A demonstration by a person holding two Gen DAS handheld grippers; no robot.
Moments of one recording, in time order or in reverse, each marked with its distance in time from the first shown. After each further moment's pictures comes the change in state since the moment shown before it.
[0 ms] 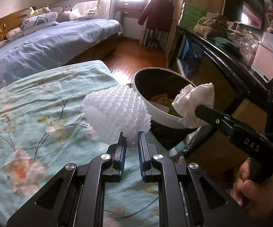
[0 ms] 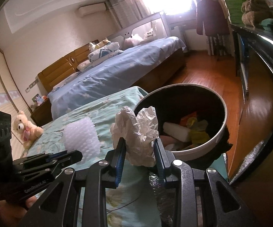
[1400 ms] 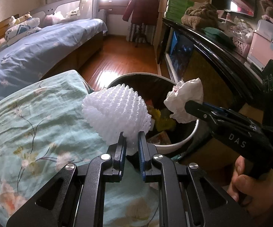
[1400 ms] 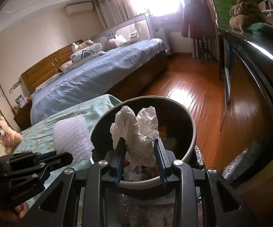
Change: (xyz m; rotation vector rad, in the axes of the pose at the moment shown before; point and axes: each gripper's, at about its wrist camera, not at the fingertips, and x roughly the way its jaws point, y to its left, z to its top) left arm 0.046 -0.045 0.042 0.099 0.036 -0.041; right arm 0.021 -0.041 0.034 -0.006 0.000 -0.140
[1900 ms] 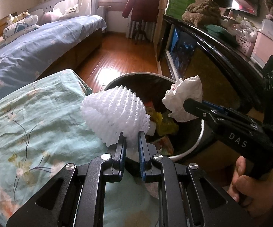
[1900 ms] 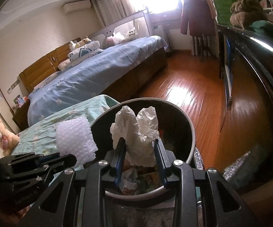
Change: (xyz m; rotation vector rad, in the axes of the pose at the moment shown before) left arm 0.021 -0.003 0.013 0.000 0.026 -0.002; right arm 0.017 -0.011 0.010 0.009 0.023 -0.003
